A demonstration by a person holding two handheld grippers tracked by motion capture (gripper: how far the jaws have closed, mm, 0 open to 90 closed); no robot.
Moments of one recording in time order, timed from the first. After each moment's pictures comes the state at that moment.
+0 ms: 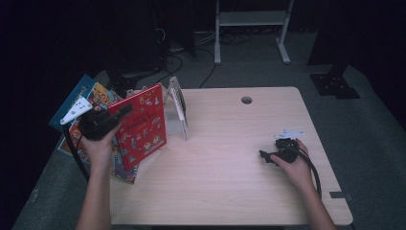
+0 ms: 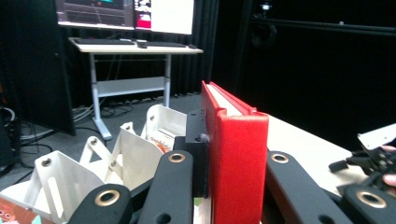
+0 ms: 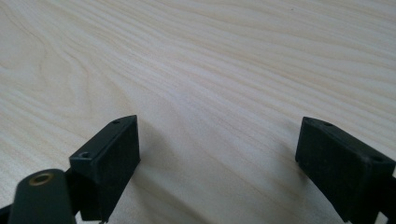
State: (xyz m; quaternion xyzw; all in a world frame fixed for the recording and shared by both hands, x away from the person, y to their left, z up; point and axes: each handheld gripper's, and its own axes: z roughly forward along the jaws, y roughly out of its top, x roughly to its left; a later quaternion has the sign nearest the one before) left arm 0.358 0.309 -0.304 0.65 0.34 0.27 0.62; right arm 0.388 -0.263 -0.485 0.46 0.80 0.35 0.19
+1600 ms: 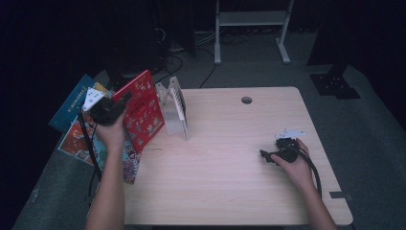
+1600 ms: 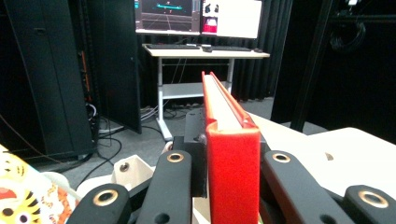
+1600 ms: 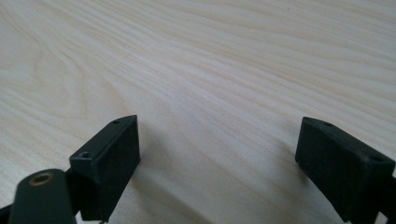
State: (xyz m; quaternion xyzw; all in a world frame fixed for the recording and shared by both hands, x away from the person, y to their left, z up) left arm 0.417 0.307 -0.328 0.61 0.41 0.37 0.57; right arm 0.389 -0.265 -0.486 0.46 0.79 0.35 0.20
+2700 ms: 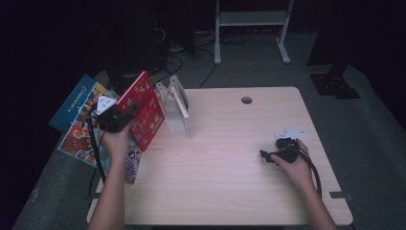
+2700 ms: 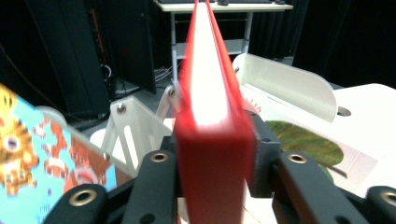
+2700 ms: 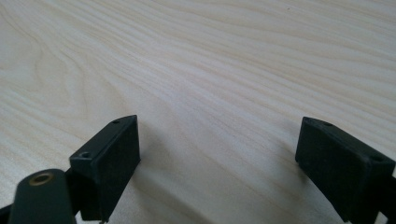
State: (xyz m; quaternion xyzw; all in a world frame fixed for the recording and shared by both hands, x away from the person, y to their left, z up) left arm 0.405 0.290 -0.348 0.65 0.47 0.35 0.49; right arm 0.388 -0.265 -0.486 0.46 0.79 0.35 0.20
